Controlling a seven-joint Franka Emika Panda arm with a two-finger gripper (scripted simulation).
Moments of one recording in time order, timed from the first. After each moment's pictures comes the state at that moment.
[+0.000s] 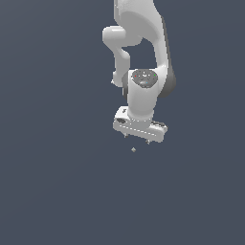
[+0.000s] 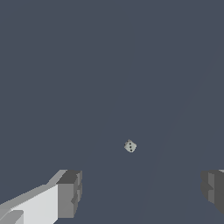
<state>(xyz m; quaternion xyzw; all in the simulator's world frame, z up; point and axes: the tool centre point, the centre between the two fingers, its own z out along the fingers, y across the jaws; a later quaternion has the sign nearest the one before) 0.021 0.063 0.141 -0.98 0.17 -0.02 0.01</state>
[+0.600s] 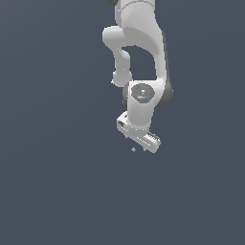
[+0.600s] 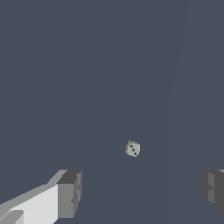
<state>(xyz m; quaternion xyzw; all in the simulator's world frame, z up) 0.017 0.062 0.095 -0.94 0.34 -0.01 0.01</state>
